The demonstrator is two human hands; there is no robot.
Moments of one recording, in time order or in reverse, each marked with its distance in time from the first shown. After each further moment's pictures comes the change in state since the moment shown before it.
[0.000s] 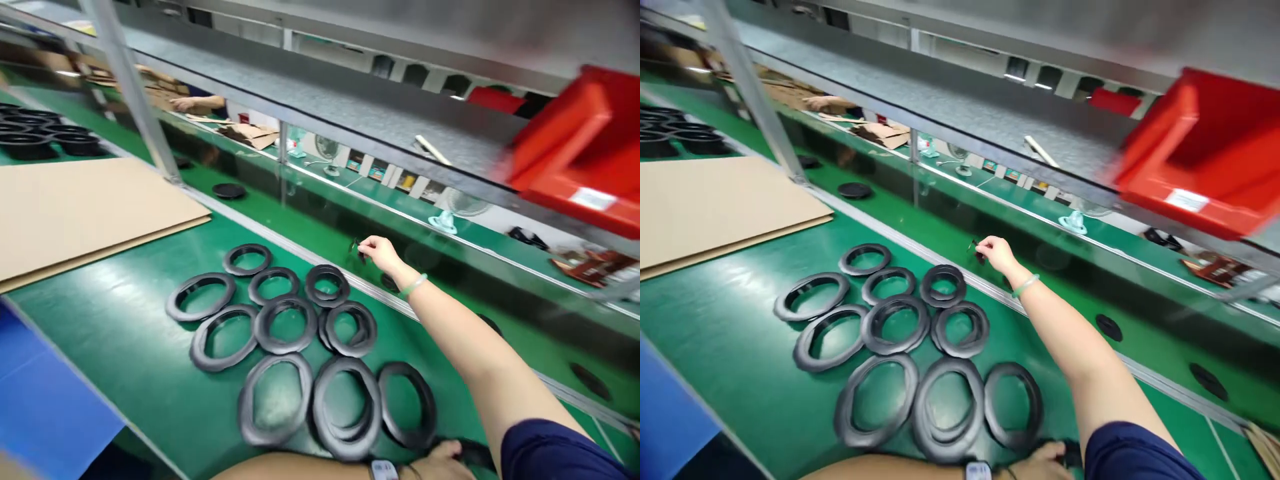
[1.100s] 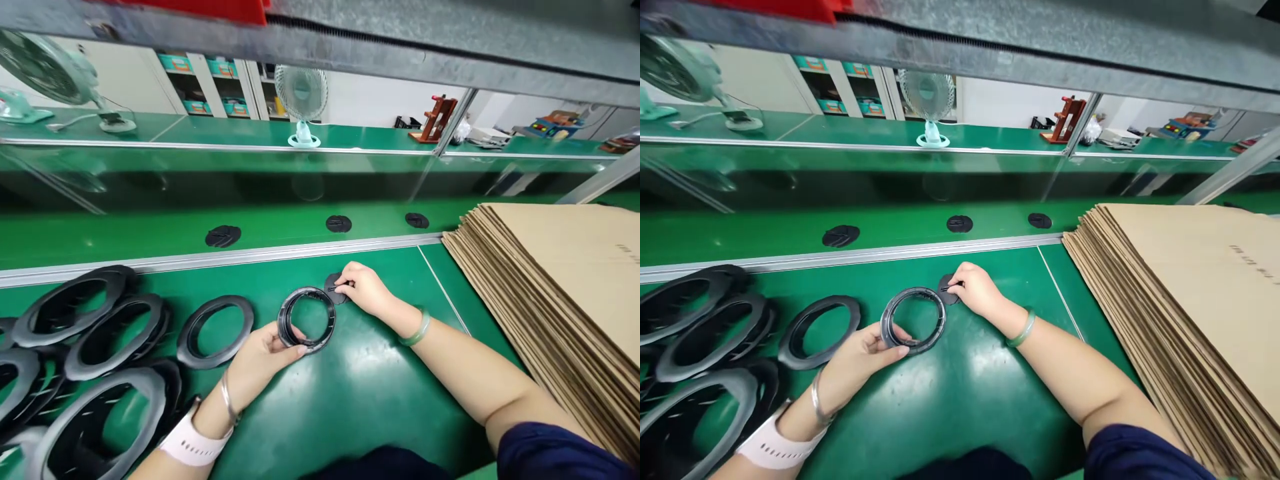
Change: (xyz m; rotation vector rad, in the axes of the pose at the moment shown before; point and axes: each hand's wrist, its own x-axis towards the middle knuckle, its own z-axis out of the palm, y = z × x) left_hand 0.039 0.000 -0.038 -1.049 0.088 -0.914; right_hand -0.357 0.199 -0.123 -0.005 0.312 0.113
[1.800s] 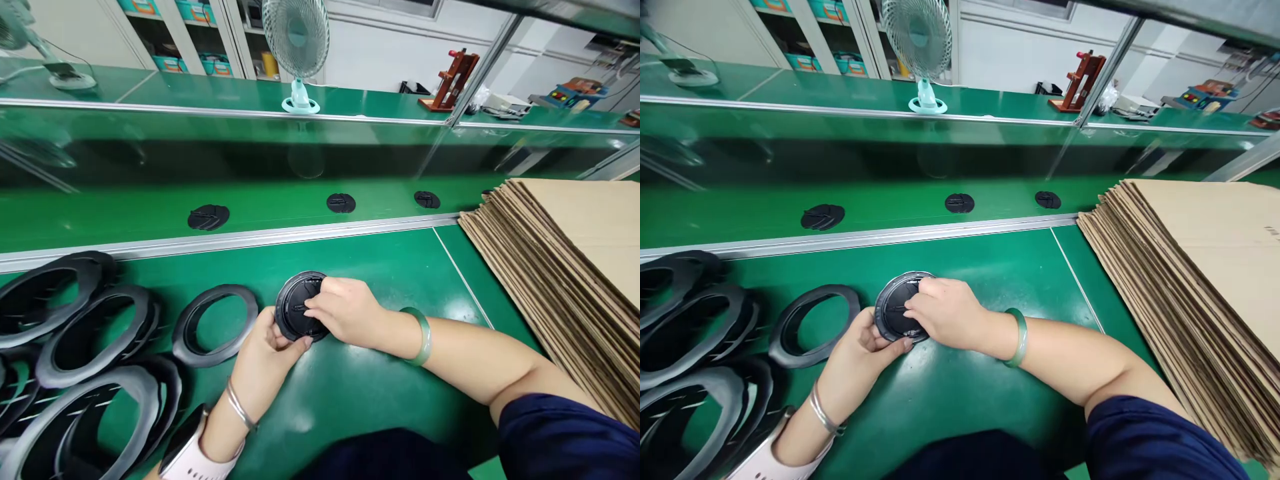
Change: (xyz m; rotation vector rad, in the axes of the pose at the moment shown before) left_hand -0.006 -0.005 0.008 -0.134 0.187 -0.042; right_hand -0.024 -0.063 0.042 -0.255 0.081 -0.570
